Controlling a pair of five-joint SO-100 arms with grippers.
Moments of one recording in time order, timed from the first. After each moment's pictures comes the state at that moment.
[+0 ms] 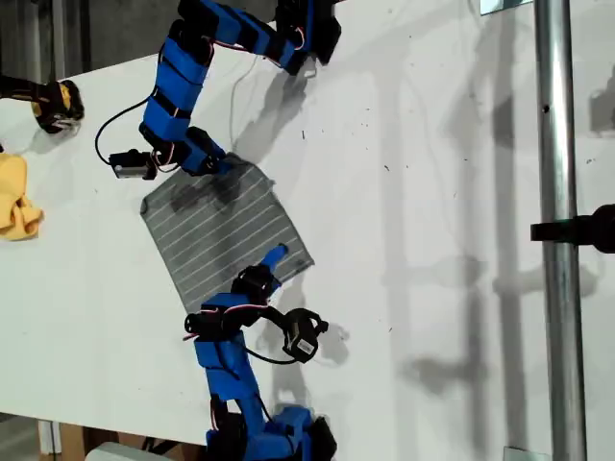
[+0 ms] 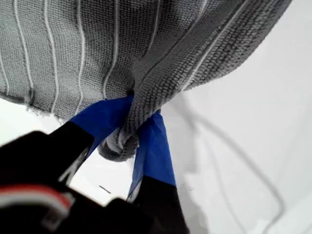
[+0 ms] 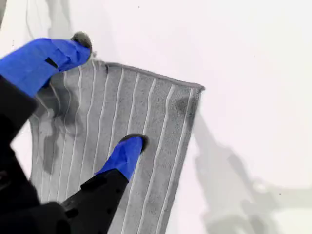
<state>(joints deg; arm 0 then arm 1) -11.4 67.1 50.9 92.1 -65.1 42.4 74.9 88.9 73.0 36.4</state>
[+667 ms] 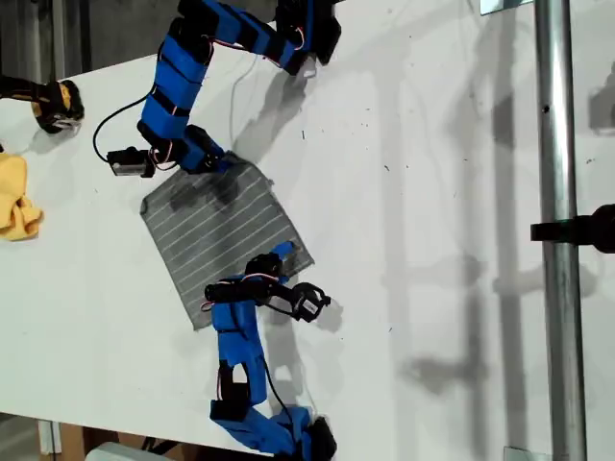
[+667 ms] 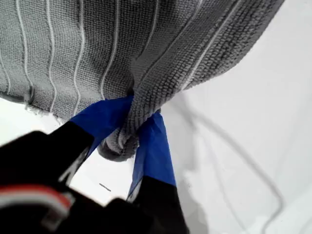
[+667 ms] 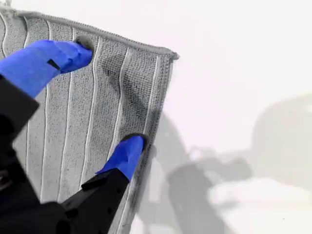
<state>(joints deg) -15.1 48.3 49.5 84.3 -66.3 43.1 75.7 88.9 73.7 36.4</state>
